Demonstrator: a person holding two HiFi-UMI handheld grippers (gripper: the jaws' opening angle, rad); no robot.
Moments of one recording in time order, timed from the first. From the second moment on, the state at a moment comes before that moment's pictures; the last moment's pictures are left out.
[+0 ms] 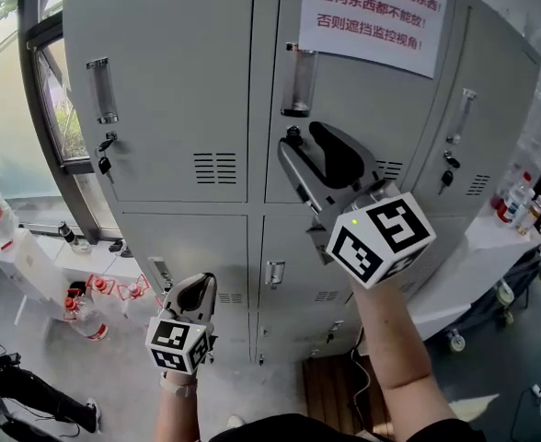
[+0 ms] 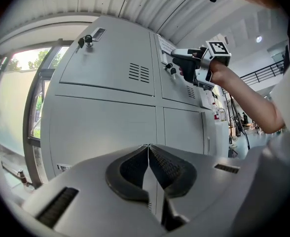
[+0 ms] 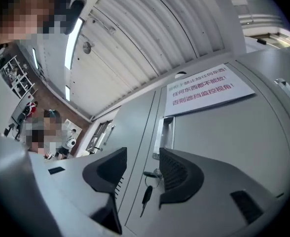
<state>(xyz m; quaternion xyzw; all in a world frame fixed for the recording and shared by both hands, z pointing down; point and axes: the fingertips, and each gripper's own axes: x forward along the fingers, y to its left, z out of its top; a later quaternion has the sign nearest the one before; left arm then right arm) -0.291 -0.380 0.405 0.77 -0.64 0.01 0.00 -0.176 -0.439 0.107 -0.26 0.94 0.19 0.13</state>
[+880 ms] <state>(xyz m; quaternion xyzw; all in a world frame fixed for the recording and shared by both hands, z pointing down) -0.317 -0.333 0.407 0.77 -0.64 0.01 0.01 -0.214 -0.475 0.074 -0.33 0.93 0.13 0.11</state>
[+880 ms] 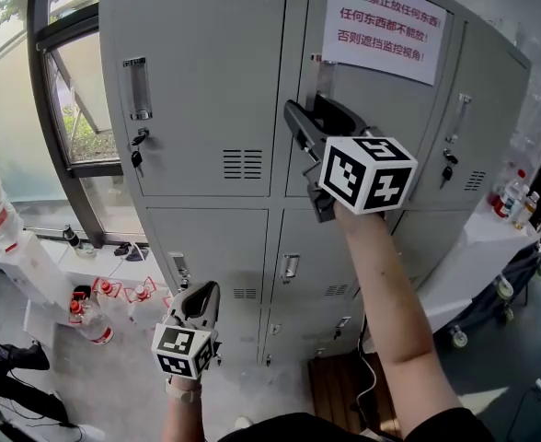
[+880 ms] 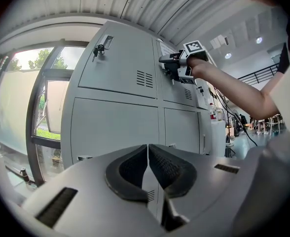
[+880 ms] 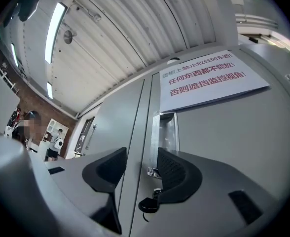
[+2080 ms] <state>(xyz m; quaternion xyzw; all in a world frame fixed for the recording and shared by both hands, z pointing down) -0.158 -0.296 0.430 0.84 -0.54 0.03 0.01 -0.075 -0.336 0.075 -0.27 0.95 0.14 0.11</state>
